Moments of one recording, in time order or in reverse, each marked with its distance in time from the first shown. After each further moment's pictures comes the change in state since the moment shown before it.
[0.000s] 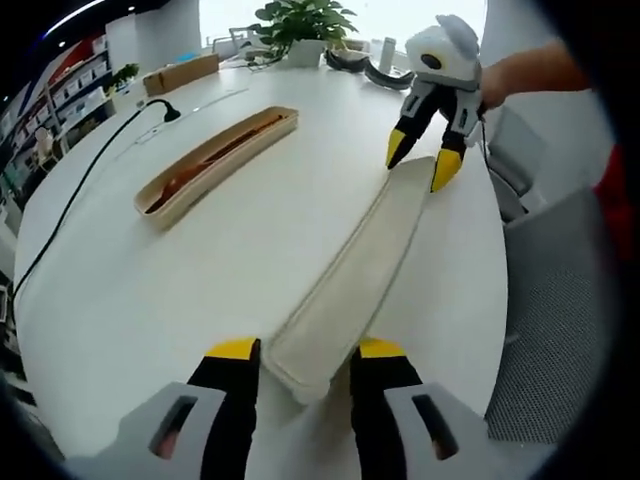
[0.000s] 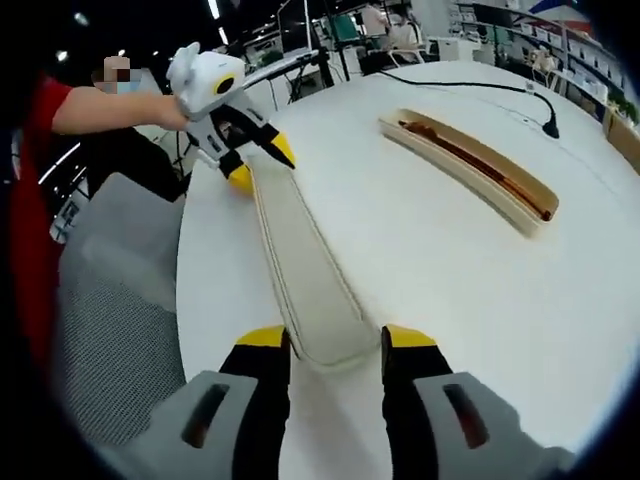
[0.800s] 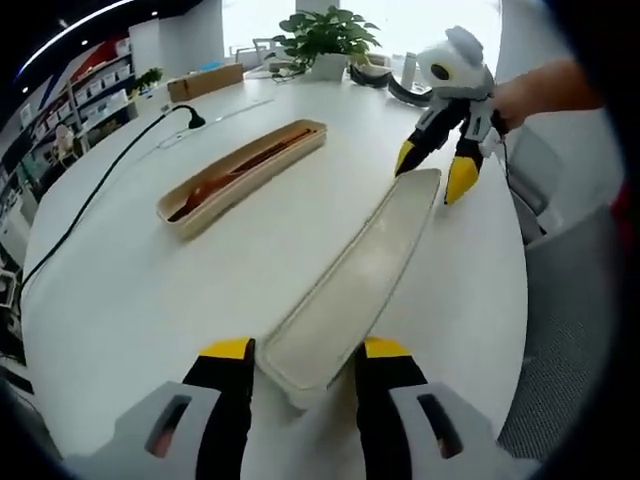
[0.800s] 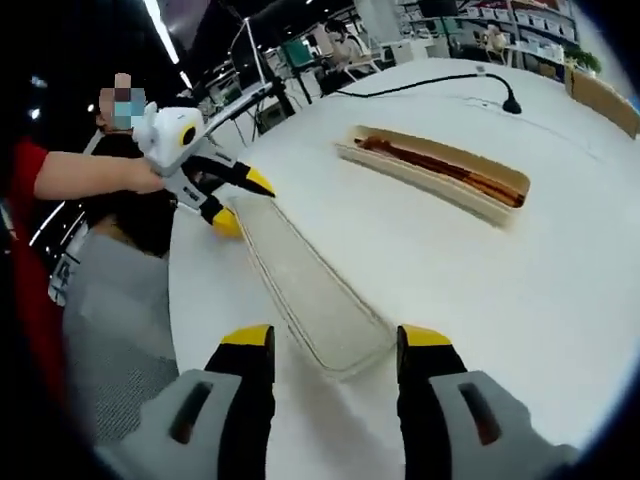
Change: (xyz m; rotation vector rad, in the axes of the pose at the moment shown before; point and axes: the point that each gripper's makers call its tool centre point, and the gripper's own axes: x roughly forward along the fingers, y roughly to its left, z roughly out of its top) left arm 0.006 0.019 0.012 -0.046 -0.061 0.064; right arm 0.008 -0.014 0.010 0.133 -0.081 -0.056
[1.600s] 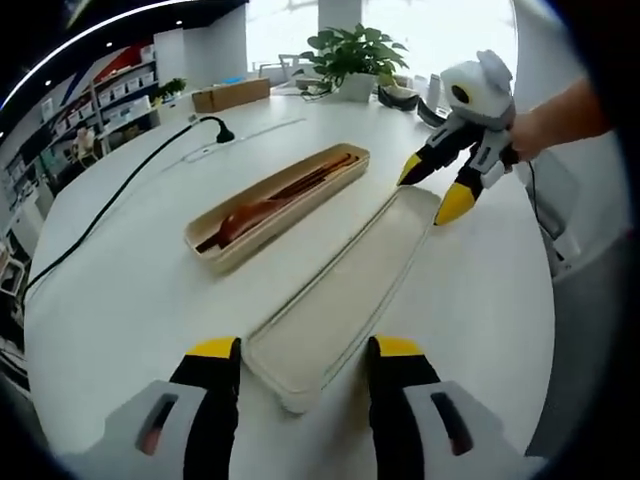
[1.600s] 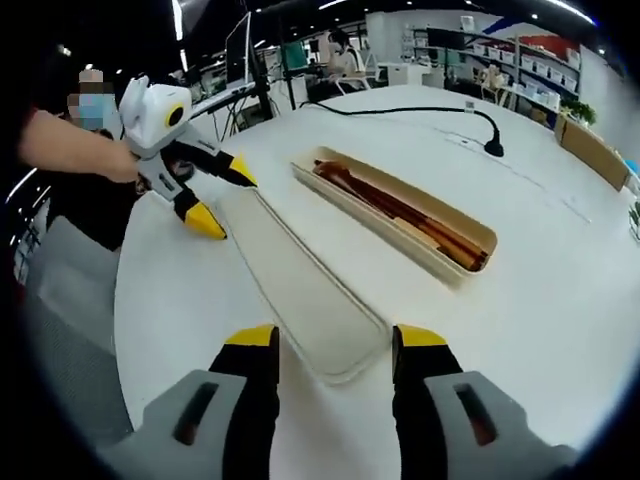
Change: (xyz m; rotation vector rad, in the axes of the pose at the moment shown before) left arm 0.018 0.034 0.028 -0.048 -0.086 0.084; right arm 0.020 -0.060 0.038 -0.051 -0.047 -0.141
